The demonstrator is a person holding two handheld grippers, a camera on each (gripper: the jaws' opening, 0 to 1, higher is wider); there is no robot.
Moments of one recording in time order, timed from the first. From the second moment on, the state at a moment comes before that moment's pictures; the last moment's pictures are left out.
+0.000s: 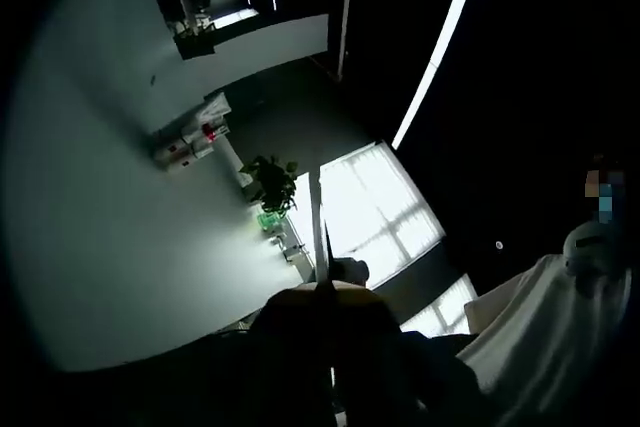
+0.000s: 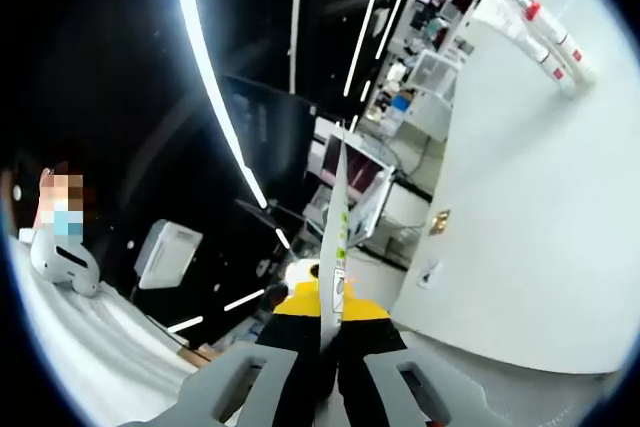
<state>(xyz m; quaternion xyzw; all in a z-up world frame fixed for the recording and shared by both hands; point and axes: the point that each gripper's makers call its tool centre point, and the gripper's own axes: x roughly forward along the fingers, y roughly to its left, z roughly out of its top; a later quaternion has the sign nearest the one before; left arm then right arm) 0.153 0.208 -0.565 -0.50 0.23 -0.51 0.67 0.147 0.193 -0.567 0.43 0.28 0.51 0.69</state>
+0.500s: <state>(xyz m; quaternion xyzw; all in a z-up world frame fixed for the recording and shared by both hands) 0.157 0.213 -0.555 -0.51 0.20 -0.50 0.67 0.166 0.186 -0.553 0.46 0.24 0.50 0.69</state>
